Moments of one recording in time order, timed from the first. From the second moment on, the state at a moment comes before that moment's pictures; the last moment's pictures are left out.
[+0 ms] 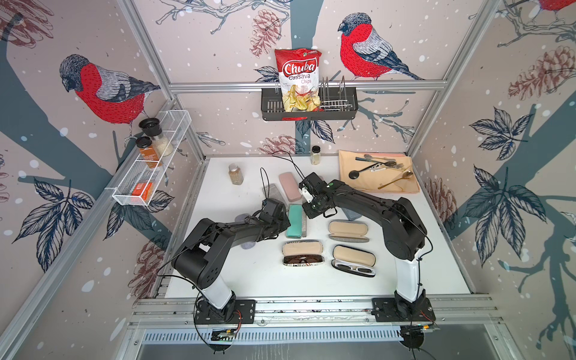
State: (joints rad) left arm -0.53 1.65 0.73 0.01 0.09 -0.94; right arm 0.78 2.02 1.57 -0.75 -0.04 0.13
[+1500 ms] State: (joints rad) left arm -0.53 1.58 0.81 0.04 0.12 -0.94; right arm 0.79 1.91 1.49 -0.68 -0.11 0.17
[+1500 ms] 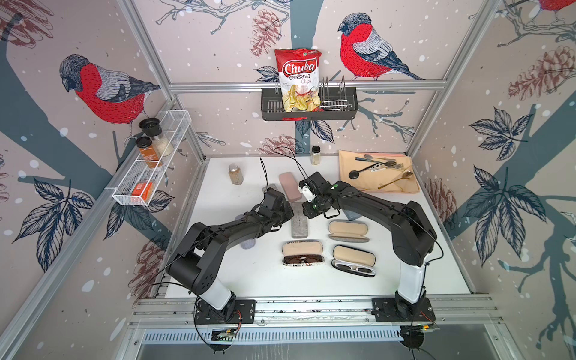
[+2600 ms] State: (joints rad) left arm -0.57 1.29 0.71 -0.05 0.02 -0.94; right arm 0.69 1.67 1.31 -0.96 0.23 0.24
